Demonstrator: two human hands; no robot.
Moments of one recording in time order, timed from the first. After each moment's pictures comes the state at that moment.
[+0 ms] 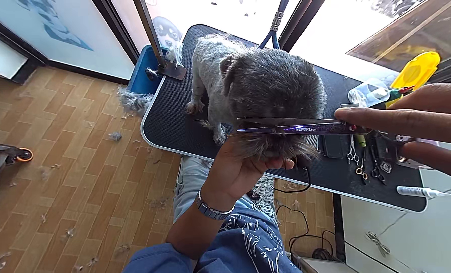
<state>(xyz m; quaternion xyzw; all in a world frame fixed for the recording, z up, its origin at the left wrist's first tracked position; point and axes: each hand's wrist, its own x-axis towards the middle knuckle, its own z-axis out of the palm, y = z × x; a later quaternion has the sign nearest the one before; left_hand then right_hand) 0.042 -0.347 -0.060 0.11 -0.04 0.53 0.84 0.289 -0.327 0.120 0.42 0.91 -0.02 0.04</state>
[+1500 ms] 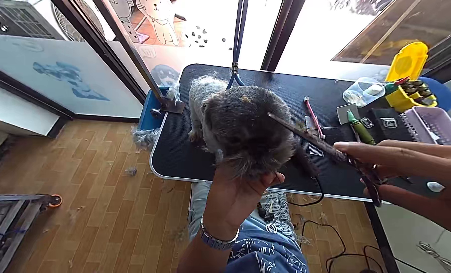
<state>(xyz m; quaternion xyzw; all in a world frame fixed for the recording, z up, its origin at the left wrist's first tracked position) 0.046 -0.347 -0.043 0.04 -0.03 0.51 0.86 0.338 -0.369 0.060 0.45 0.88 -0.10 -0.12</state>
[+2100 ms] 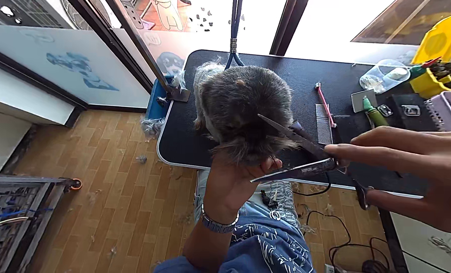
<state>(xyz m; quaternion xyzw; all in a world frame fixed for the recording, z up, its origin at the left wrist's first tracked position) 0.041 -0.352 -0.050 0.07 0.01 0.52 0.85 0.330 -0.367 0.049 0.39 0.91 -0.06 -0.11</state>
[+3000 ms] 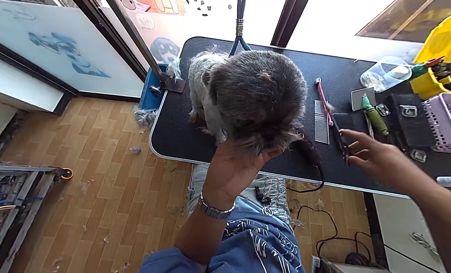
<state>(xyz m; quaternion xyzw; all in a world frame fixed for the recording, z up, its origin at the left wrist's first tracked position) 0.056 -0.336 -0.066 0.07 0.03 0.51 0.85 0.432 -0.358 -0.083 0.69 0.68 -0.26 -0.09</state>
